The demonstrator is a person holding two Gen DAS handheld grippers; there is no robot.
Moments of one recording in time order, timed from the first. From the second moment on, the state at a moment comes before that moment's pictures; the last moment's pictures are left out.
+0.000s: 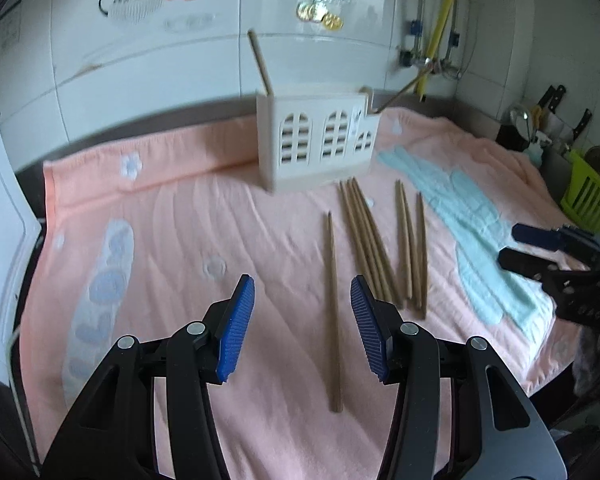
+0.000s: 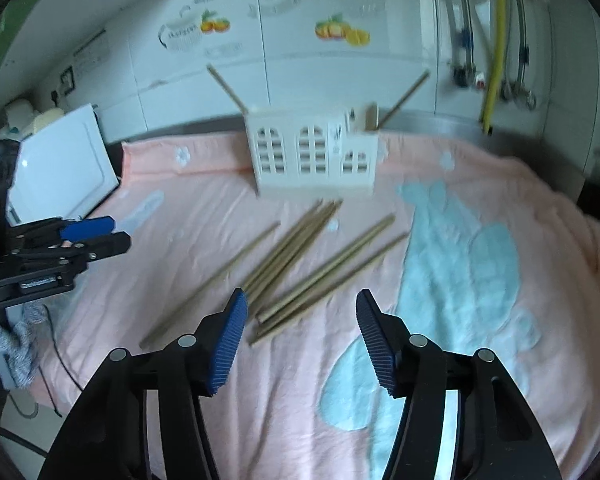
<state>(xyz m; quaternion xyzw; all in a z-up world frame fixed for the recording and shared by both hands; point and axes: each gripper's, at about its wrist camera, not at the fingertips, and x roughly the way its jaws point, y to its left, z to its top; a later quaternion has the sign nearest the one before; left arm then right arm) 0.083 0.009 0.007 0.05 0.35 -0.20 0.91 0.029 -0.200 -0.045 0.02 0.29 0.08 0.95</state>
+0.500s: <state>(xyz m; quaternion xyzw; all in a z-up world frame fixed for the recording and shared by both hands) 0.078 0.010 -0.034 0.05 0.40 -0.19 0.89 0.068 -0.164 -0.103 0.03 0.36 0.07 0.93</state>
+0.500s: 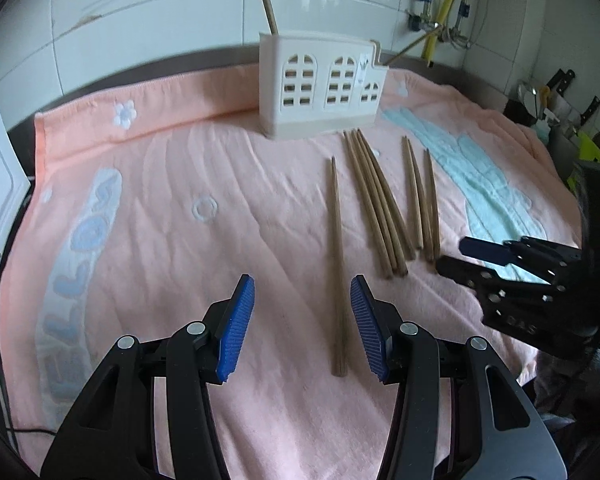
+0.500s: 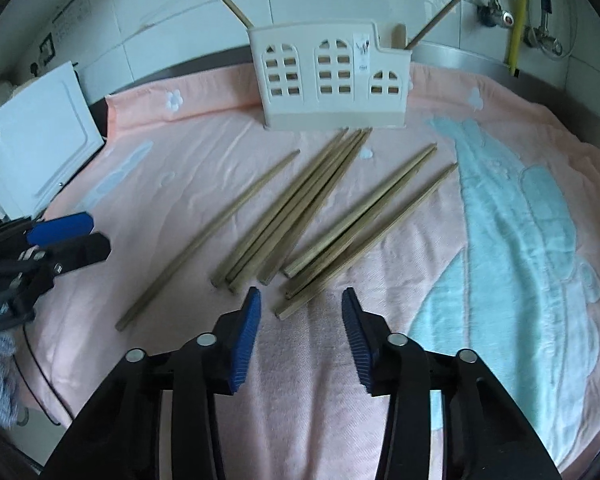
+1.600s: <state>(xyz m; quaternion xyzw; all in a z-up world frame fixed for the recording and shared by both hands) 0.083 -0.015 -0.073 0.07 0.44 -0.18 0.88 0.069 -0.186 -0.109 0.03 0.37 0.02 0.93</state>
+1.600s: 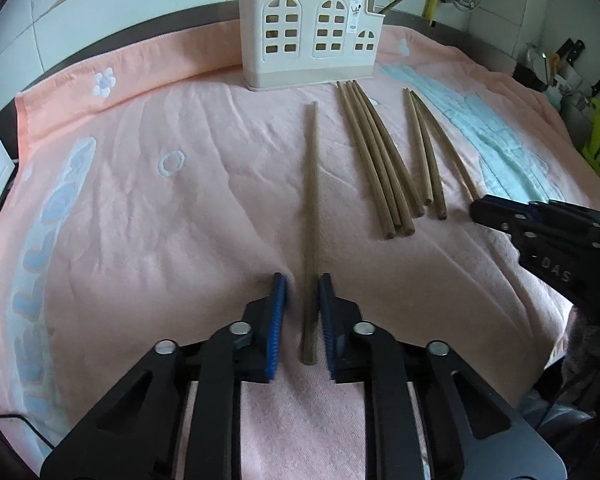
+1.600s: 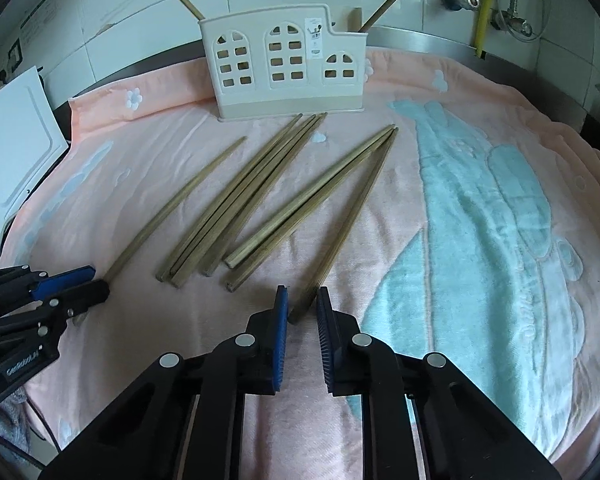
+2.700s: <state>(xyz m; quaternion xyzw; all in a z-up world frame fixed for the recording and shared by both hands) 0.087 -0.017 -0.078 0.03 0.45 -0.22 0.86 0.028 -0.212 0.022 -0.04 0.19 0.01 0.98</state>
